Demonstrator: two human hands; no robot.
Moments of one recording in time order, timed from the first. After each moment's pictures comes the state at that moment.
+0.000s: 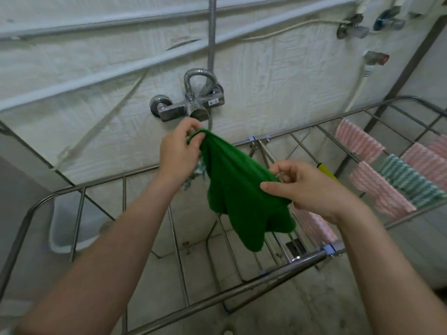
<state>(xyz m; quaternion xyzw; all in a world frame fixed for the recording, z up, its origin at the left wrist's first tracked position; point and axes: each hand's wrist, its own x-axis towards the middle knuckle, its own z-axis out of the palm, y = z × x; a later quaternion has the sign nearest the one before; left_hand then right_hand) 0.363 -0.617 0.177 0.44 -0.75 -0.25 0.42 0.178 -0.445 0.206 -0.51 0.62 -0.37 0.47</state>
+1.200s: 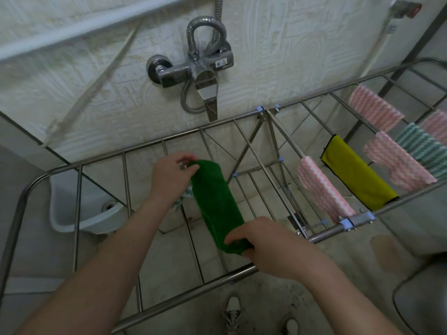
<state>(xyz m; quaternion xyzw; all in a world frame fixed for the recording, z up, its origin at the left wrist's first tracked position) 0.423 -0.607 0.082 0.53 -0.72 -0.35 0.29 0.280 -0.423 0.117 -0.66 0.64 -0.04 0.39</state>
